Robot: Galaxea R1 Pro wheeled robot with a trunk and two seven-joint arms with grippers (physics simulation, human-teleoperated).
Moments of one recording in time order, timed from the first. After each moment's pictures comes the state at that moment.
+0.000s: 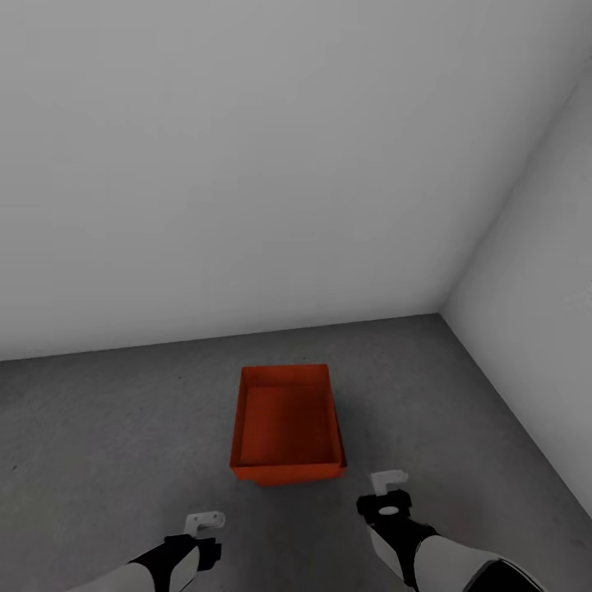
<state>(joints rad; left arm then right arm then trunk) -0.63 -0.05 0.10 -0.04 0.00 0.16 0.17 -0.70 0.10 0.53 -0.03 -0.34 -0.03 -0.32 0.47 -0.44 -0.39</state>
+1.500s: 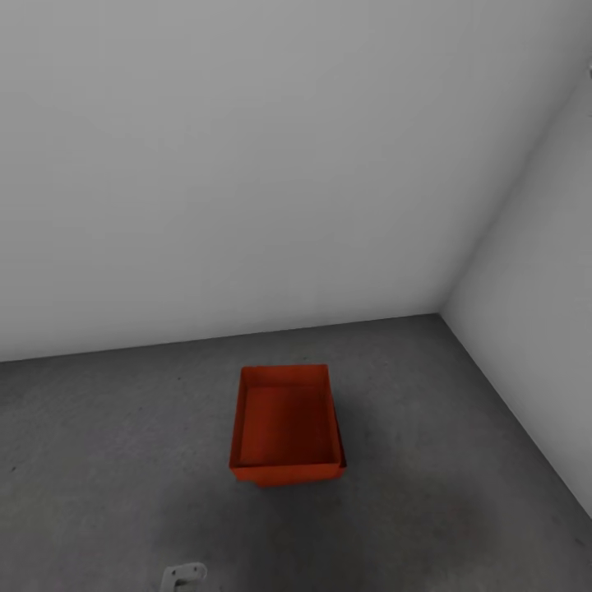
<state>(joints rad) -0.50 0.01 0.10 0.00 0.02 0.08 0.08 -0.35 0.04 0.53 0.03 -0.38 -0.11 -0.10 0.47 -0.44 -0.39</state>
